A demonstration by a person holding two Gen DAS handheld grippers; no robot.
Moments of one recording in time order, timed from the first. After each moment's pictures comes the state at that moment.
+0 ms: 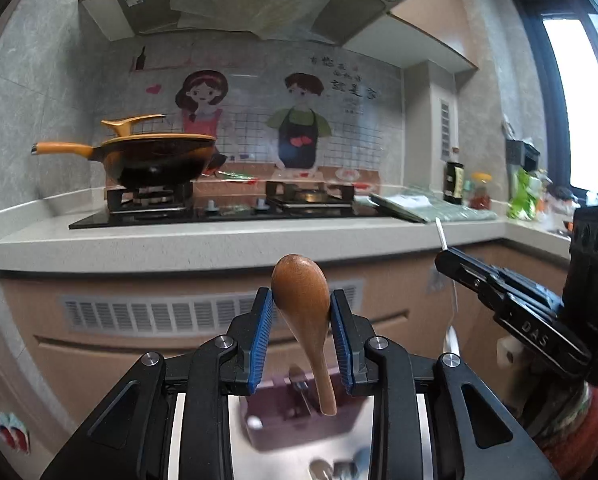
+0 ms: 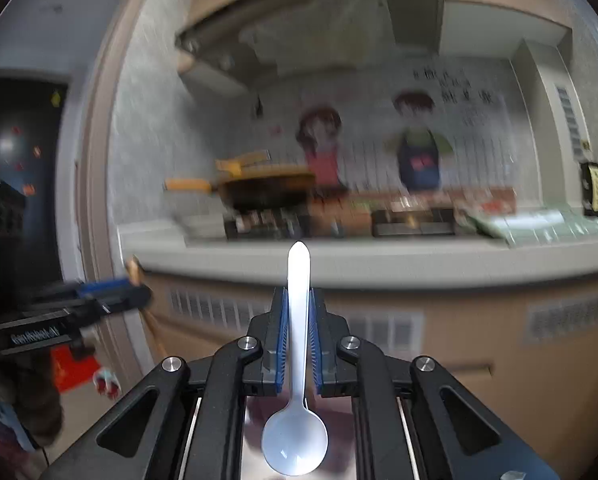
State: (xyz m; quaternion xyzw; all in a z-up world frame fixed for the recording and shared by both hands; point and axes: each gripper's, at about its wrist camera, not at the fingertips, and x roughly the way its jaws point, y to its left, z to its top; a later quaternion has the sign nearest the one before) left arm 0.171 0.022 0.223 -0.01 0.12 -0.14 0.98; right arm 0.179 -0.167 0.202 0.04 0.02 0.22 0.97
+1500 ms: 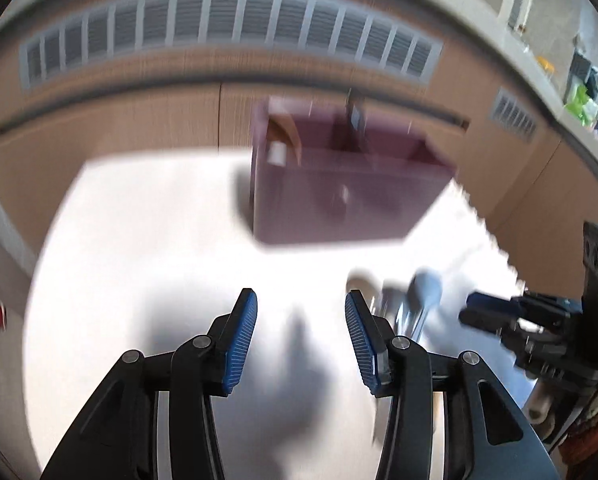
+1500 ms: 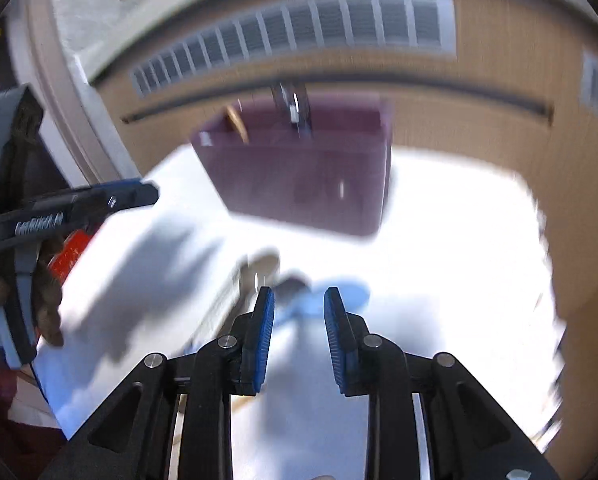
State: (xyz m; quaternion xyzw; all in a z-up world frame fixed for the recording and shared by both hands) left arm 0.212 0.049 -0.016 -0.06 0.43 -0.13 0.89; right arm 0.223 -0.145 -0.025 0.02 0.42 0.22 0.88
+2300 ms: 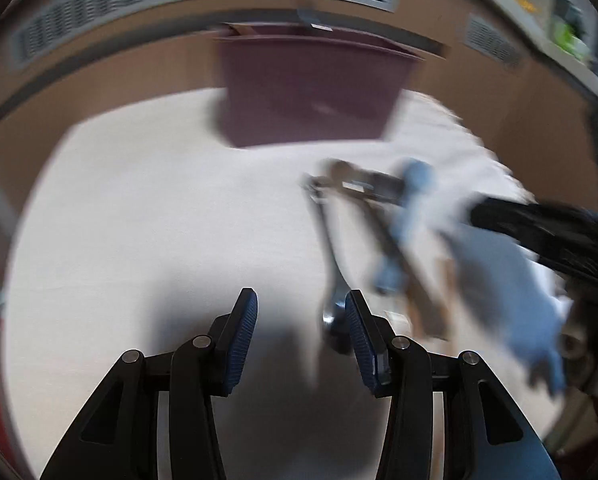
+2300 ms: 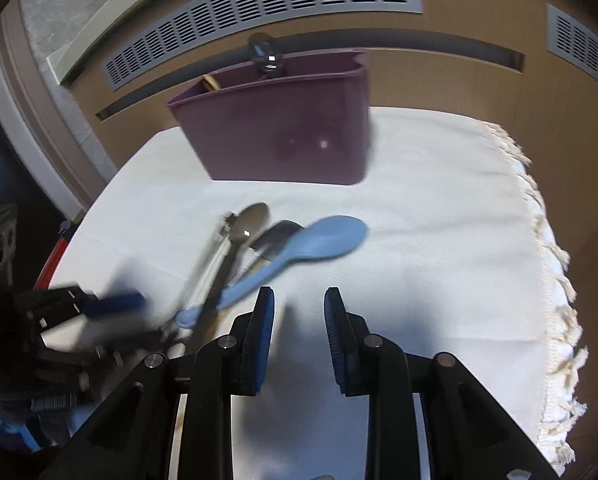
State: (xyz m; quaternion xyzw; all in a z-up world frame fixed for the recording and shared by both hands) left arm 0.158 0.028 -0.054 0.00 0.46 -0.12 0.88; right arm 0.195 -0.148 -0.041 0.04 0.43 0.17 0.88
